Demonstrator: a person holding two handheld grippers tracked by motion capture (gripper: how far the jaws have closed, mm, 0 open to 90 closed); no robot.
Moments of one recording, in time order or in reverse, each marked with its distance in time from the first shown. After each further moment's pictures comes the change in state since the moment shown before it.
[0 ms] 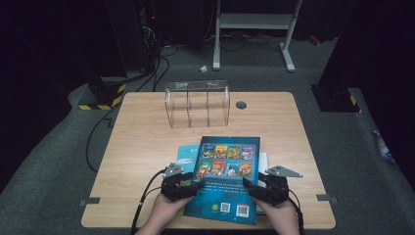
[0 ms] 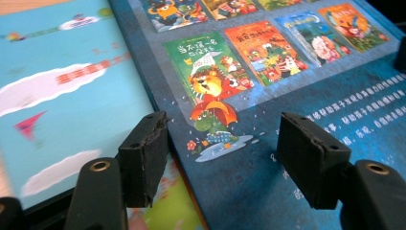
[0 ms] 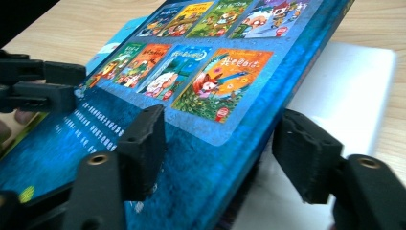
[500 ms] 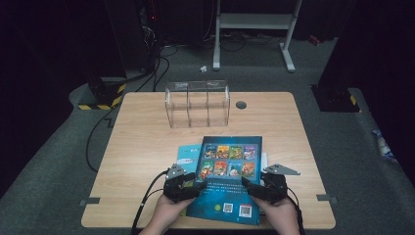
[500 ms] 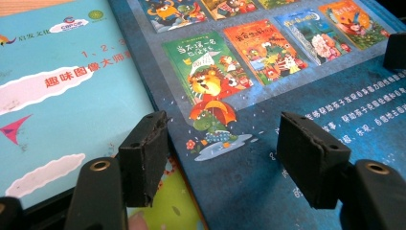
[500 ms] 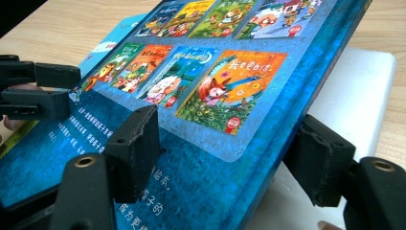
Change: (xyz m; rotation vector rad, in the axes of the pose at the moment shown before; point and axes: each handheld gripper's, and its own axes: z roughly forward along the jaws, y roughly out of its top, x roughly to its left) left arm -0.005 -0.002 0.000 -0.005 0.012 -0.008; right arm 0.002 0.004 0.005 0.015 -0.009 -0.025
